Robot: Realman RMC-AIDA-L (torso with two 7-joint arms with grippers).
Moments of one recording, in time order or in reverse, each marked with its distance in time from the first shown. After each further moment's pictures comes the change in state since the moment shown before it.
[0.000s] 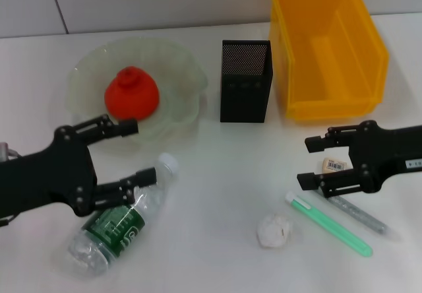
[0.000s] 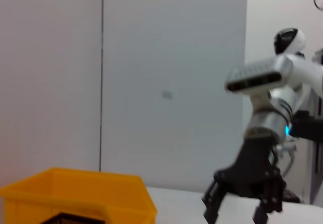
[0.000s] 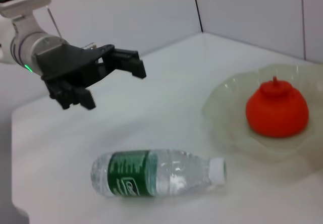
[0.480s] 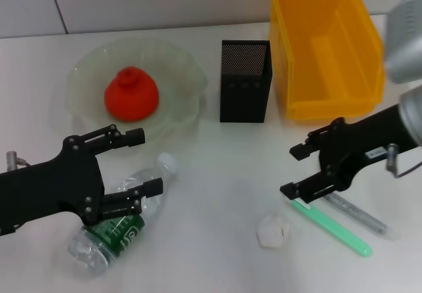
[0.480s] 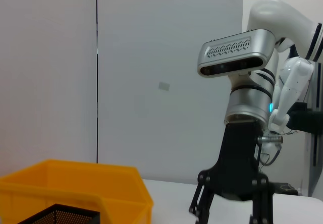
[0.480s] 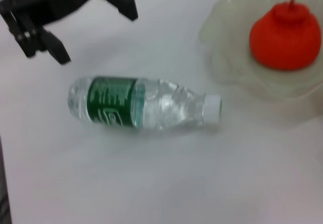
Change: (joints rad) left arm 0.008 -0.017 -0.001 -0.001 0.024 -0.009 0.024; right arm 0.118 -0.001 -0.261 -0.212 -0.267 0.027 0.322
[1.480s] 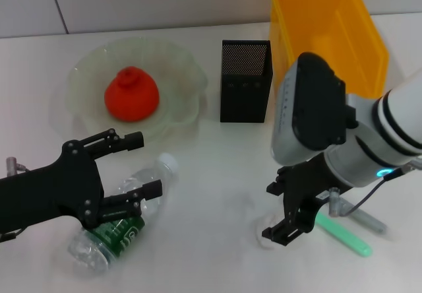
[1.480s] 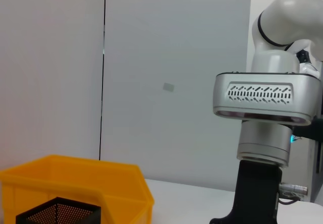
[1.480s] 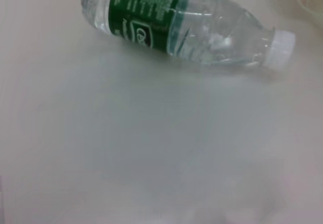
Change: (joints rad) left arm 0.012 -0.005 -0.005 -0.014 -0.002 -0.001 -0.011; right arm 0.032 0.008 -0.455 -0.063 -0.223 0.134 0.195
